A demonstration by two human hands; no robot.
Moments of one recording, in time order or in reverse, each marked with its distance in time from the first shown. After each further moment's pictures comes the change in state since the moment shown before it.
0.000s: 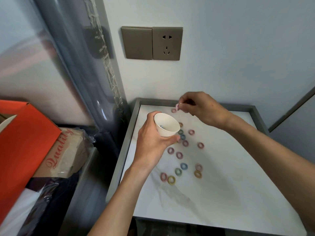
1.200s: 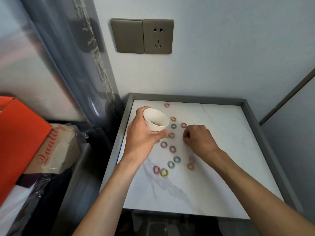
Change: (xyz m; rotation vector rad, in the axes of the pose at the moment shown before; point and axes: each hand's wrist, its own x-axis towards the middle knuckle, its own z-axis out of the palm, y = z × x) left_hand -0.002 -0.003 -0.004 -0.011 0.007 -0.010; right_hand -0.059 0.058 0.065 -0.464 0.034 0.425
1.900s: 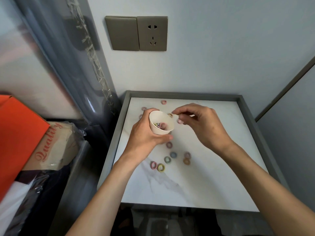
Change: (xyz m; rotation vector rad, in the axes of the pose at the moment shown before) left_hand -0.008 0.000 0.006 0.065 -0.169 0.009; right_hand -0.033 -0.013 -0.057 0.632 0.202 -0.367
